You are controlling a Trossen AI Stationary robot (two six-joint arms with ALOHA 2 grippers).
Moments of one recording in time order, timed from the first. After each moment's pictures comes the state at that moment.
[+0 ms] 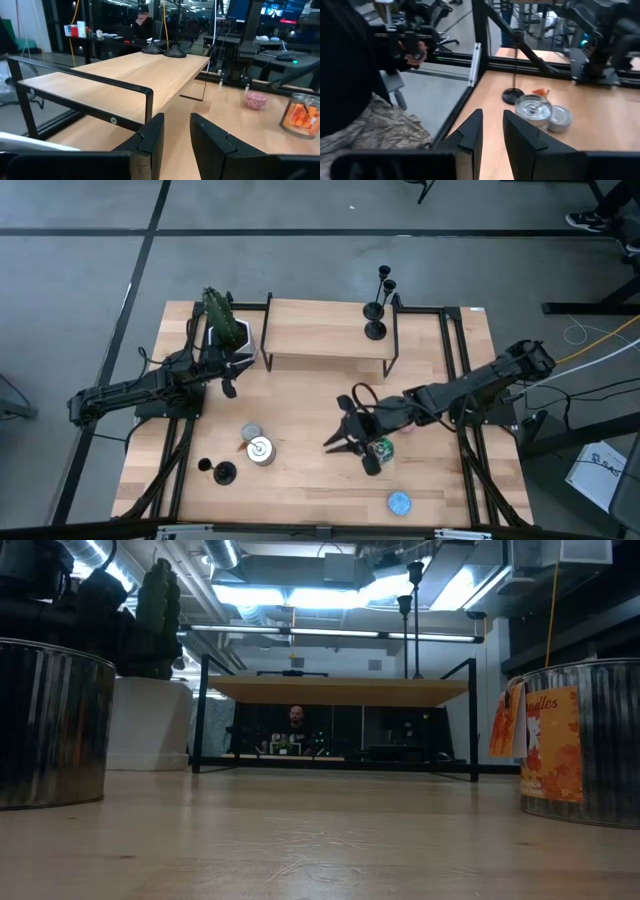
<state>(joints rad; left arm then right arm) 0.32 0.06 0.01 0.03 -0.07 -0.10 0.40 1.53 1.12 0.09 -0.01 0.12</state>
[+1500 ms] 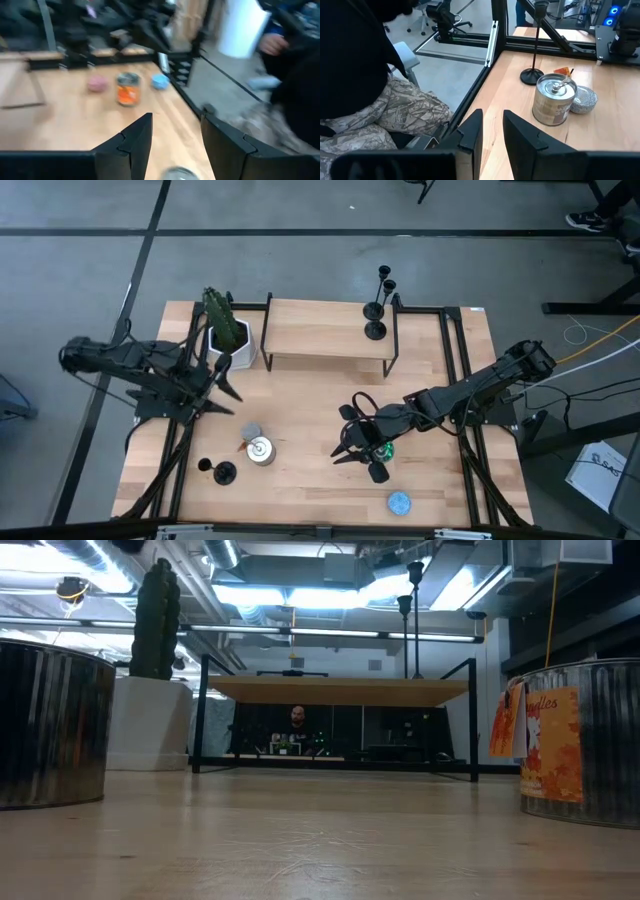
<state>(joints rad) -0.21 0.53 0.73 -0.46 0.21 -0.09 0.44 1.53 1.12 0.00 -0.07 0.14</state>
